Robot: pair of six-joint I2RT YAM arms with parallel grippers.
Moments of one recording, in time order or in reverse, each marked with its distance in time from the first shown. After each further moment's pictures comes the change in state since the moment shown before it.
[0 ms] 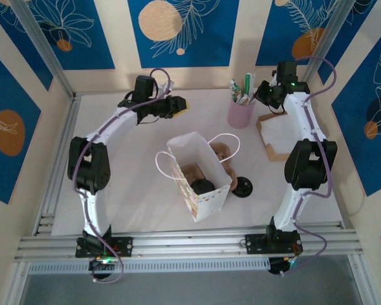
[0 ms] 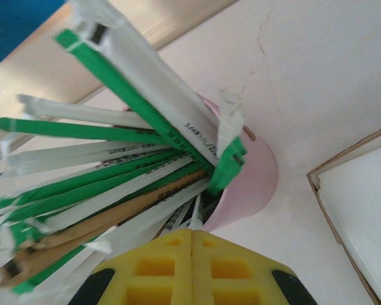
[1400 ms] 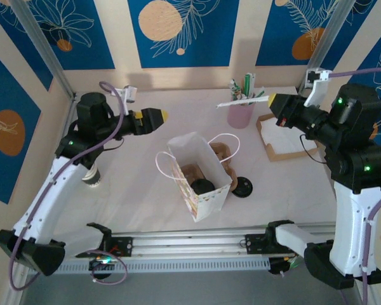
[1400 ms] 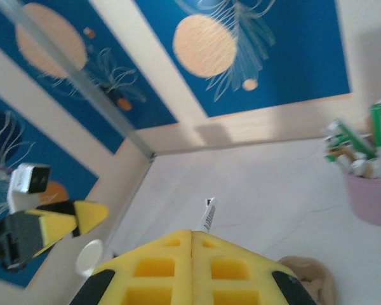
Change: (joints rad) left arm -0.021 -0.837 -0.360 -0.177 -0.180 0.095; right arm 0.159 -0.807 0.048 -0.272 -0.234 -0.055
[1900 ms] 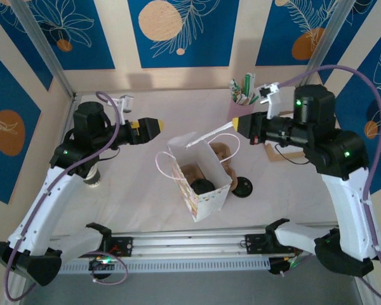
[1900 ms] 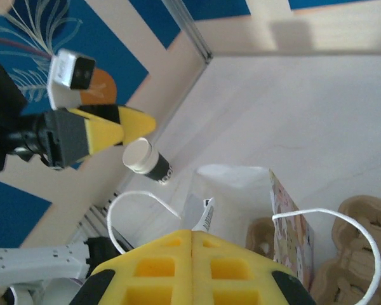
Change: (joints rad) left arm -0.003 -0.065 -0.047 -0.087 -0.041 0.011; right arm 0.346 0.069 -0.059 -0.086 0.025 -0.053
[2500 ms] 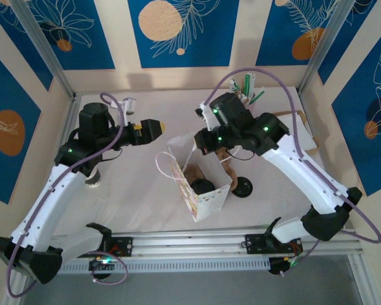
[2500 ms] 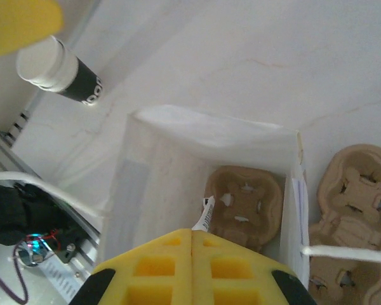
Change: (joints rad) left arm 0.000 0.021 -0.035 0.001 -0.015 0.001; right arm 0.327 0.270 -0.121 0.028 0.326 -0.026
